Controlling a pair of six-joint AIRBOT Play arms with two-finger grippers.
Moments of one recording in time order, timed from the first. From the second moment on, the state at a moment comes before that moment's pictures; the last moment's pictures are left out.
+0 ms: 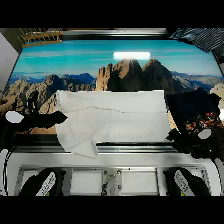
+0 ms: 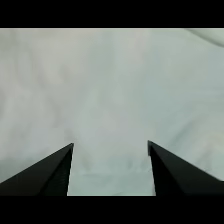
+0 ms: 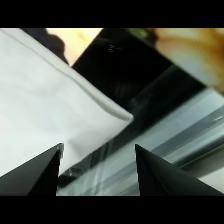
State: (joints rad) left arm 0.24 -0.93 0.65 1.04 -1.06 -1.35; right arm -0.40 -0.90 0.36 -1.24 0.99 1.90
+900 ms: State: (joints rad) left arm 0.41 -0.95 0.47 1.30 -1.22 -1.54; right arm -0.34 -0.92 0.35 -1.21 0.89 1.81
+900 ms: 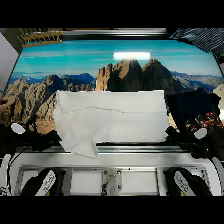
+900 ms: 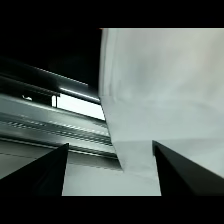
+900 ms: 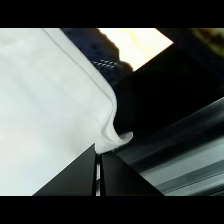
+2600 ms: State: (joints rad) left arm 0.17 -1.11 0.99 1.30 -1.44 -1.54; right arm -0.22 -1.16 0.93 -1.39 1.35 1.71
